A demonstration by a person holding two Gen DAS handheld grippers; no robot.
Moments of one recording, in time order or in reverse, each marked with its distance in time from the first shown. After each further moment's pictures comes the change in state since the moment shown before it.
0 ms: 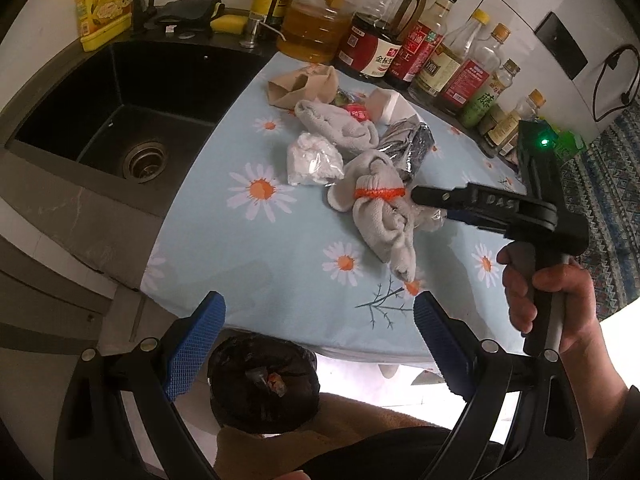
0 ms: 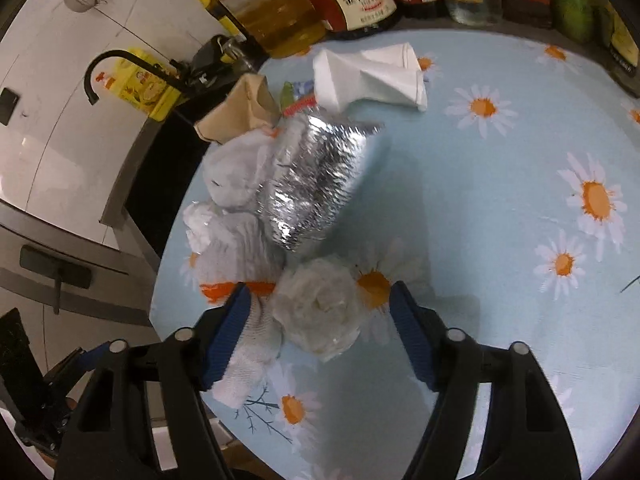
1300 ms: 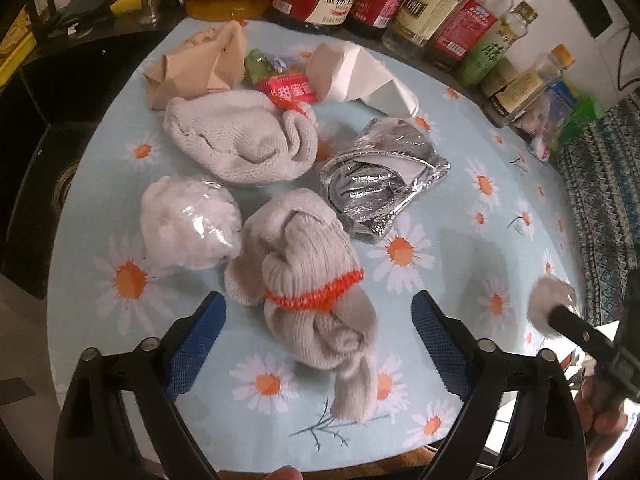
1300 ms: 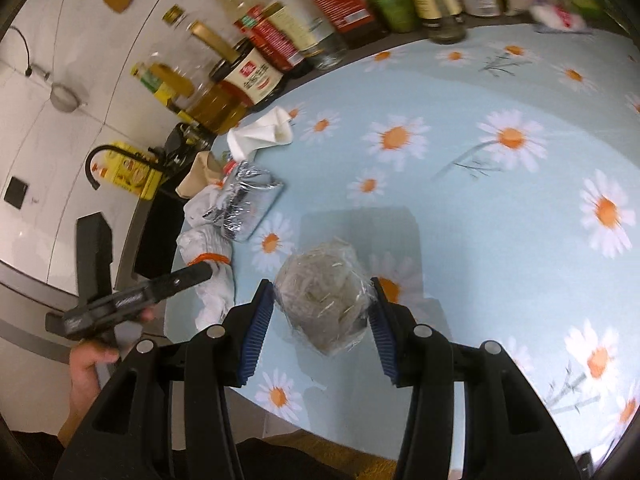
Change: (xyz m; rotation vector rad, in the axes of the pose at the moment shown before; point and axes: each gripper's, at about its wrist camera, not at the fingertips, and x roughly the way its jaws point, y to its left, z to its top) left arm 0.121 -0.057 0.079 0.093 0.200 -0.036; right arm -0.130 -0.075 -0.096 0.259 -0.252 -0.021
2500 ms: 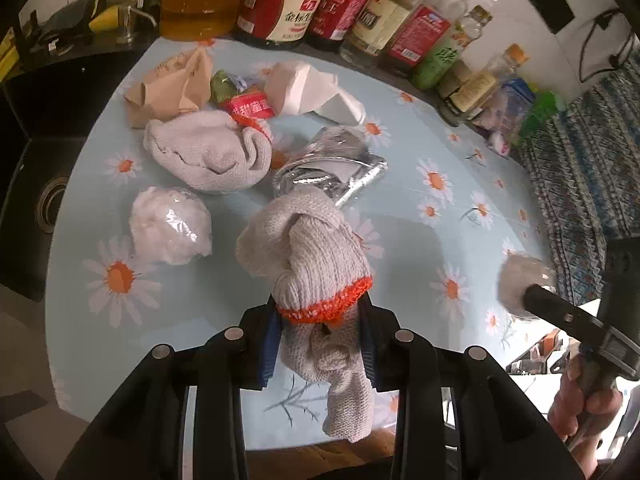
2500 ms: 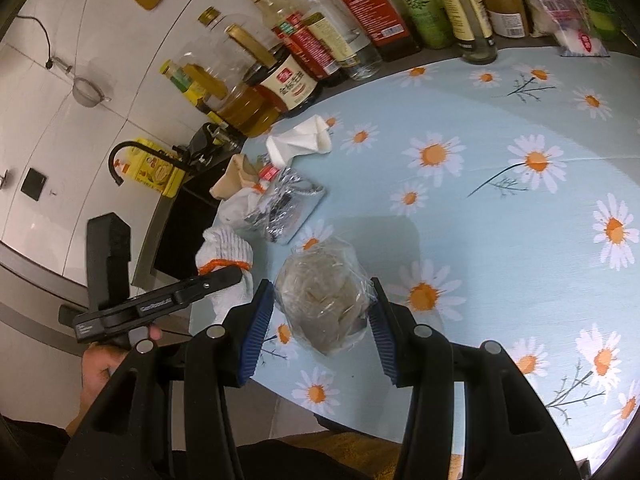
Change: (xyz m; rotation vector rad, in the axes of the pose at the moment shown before) left arm -0.036 -0.013 -0.010 0.061 -0.030 -0.109; right arm -0.003 0.043 0.006 -0.058 0.009 0.058
